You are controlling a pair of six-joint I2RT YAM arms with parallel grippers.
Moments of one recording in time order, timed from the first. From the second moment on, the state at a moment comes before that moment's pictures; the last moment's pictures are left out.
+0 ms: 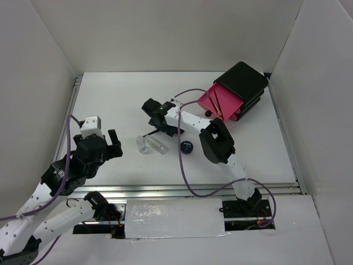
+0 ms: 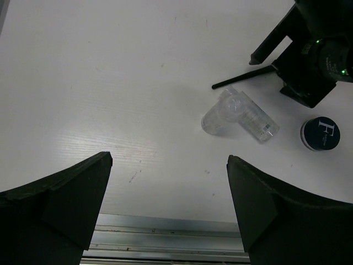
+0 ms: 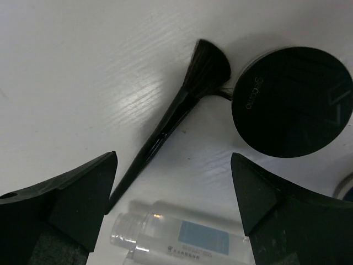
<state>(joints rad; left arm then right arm) -0.68 0.65 0.94 -0.92 -0.62 -0.57 0.82 2.33 2.02 -0.89 0.48 1.30</state>
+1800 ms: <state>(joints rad) -0.68 0.47 0.94 -0.91 -0.60 -0.56 0.72 2.49 2.22 -0.90 0.20 1.40</state>
